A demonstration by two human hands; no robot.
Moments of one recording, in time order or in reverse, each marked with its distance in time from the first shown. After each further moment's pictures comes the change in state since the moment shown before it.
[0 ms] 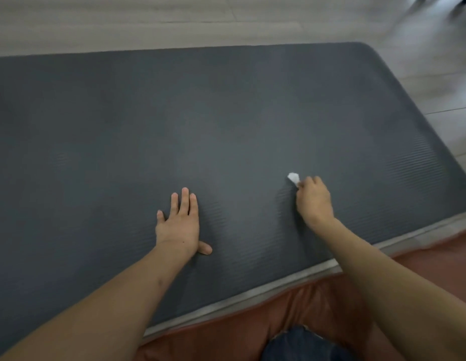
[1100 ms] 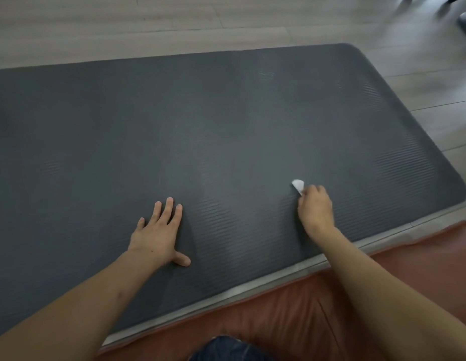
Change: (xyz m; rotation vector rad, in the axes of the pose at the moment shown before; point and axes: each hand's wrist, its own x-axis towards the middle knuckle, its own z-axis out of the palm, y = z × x) left_hand -0.022 -0.012 0.004 0.127 -0.021 0.083; right_hand -0.019 0.042 -0.013 0.016 0.029 0.148
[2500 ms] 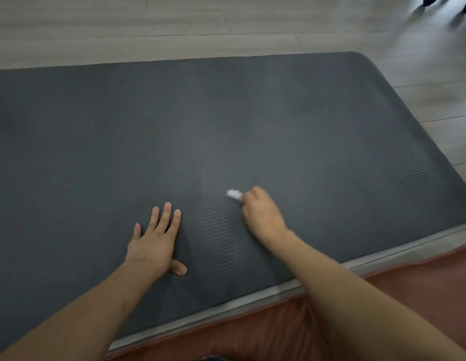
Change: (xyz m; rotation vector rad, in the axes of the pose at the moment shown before) left_hand 0.005 0.006 0.005 -0.047 -0.036 -0.071; right_hand -0.009 -0.087 0.050 0.160 -0.040 -0.567
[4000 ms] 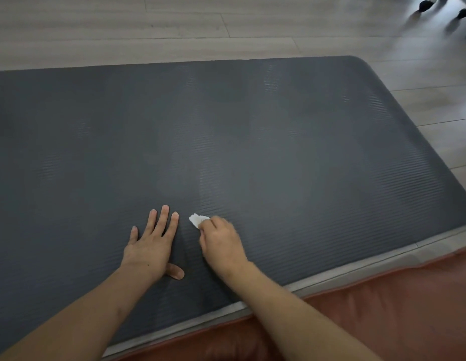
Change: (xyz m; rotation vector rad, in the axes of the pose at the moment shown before) left_hand 0.001 -0.001 0.001 -0.012 0.000 -0.005; right_hand -0.038 -0.100 0.020 0.101 -0.040 -0.036
